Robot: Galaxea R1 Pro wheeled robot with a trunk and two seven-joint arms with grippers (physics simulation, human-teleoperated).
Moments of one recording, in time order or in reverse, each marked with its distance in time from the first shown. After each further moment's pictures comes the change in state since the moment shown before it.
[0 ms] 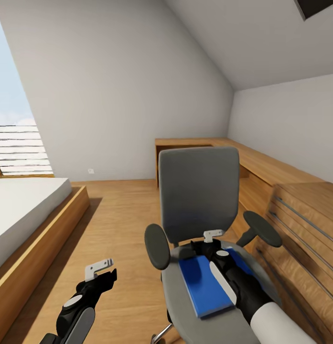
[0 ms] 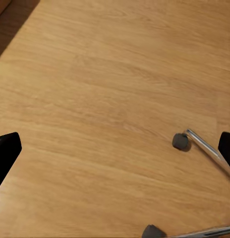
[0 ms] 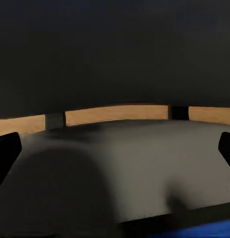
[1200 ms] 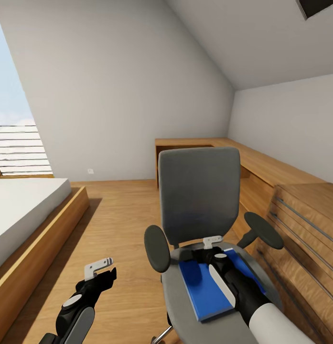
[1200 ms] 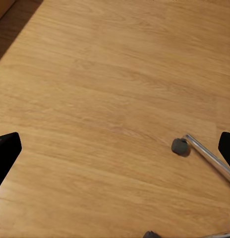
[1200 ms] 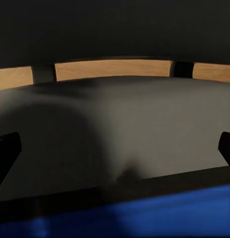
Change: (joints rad) left arm 0.000 0.000 0.003 -0.008 -0.003 -0.003 0.000; right arm 0.000 0.008 0.010 0.049 -0.001 0.096 -0.012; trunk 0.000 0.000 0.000
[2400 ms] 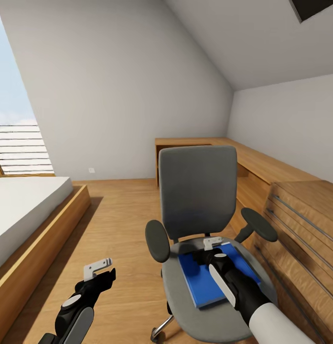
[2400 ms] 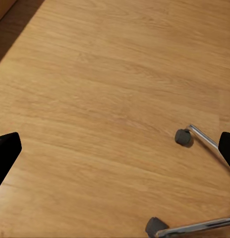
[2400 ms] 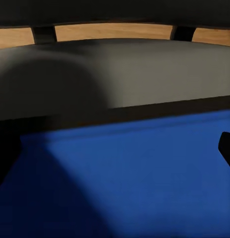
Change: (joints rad) left arm 0.000 0.005 0.002 0.005 0.005 0.001 0.001; right arm -0.001 0.000 -0.005 0.002 0.001 0.041 -0.002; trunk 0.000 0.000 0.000
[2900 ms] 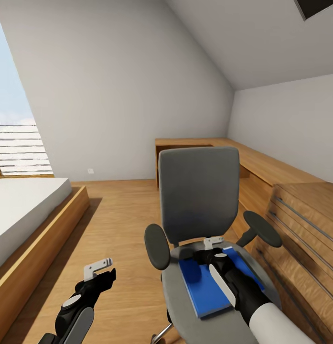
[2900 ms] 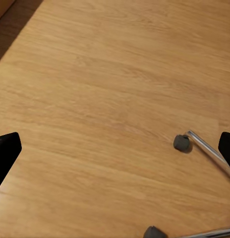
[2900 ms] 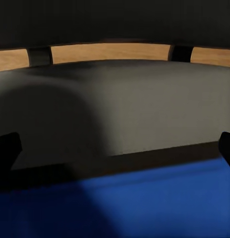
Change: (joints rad) left arm 0.000 -0.001 0.000 0.000 0.001 0.001 0.000; right arm 0.000 -0.001 -0.001 -0.002 0.001 -0.006 -0.001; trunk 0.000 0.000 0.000
